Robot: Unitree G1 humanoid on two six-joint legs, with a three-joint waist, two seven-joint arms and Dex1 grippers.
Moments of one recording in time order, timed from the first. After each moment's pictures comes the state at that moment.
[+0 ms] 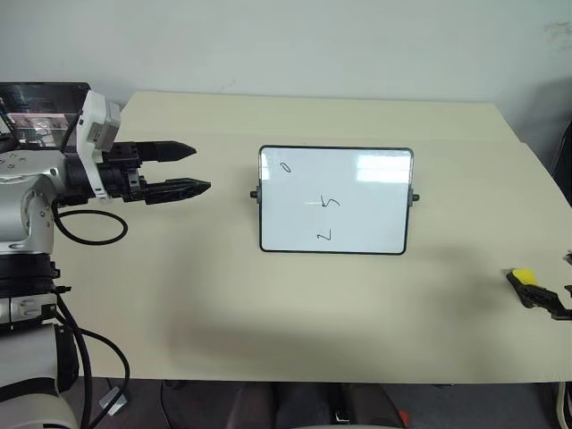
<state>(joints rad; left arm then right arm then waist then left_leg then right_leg) -0.74 0.95 0.14 0.30 -0.48 0.50 -1.38 0.09 -0.88 -0.68 -0.39 0.44 1.36 0.52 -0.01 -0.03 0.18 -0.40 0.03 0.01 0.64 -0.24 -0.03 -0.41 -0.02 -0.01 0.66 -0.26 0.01</state>
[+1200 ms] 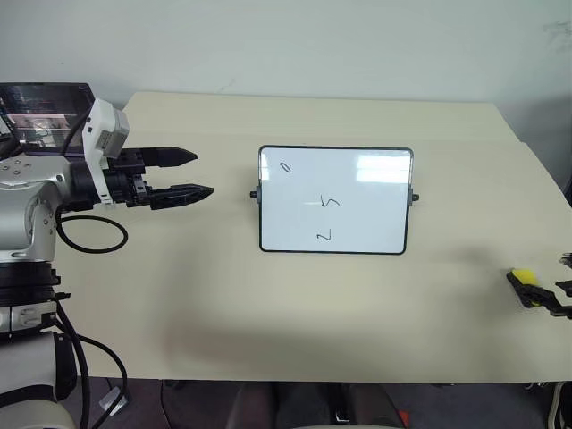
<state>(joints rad) -0.70 0.96 0.14 0.24 -0.47 0.52 -1.32 0.06 -0.96 -0.51 -0.02 0.37 1.00 0.68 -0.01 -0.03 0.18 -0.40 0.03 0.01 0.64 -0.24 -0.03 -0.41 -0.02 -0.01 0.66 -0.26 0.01</state>
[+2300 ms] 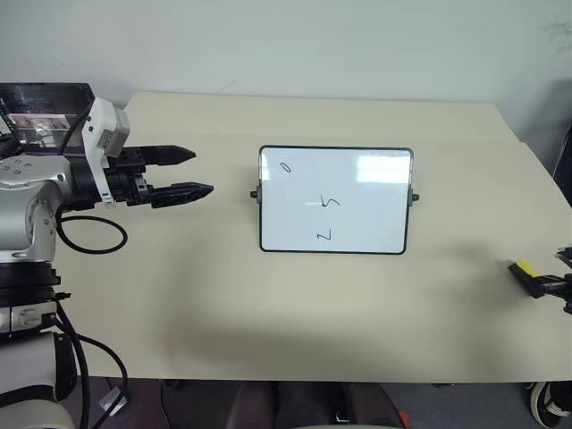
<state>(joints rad) -0.70 0.96 0.14 0.23 -0.47 0.52 -1.30 0.01 -0.98 -0.50 -0.04 0.38 0.99 0.69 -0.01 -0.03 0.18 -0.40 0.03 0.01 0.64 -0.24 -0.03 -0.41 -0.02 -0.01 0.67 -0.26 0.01</state>
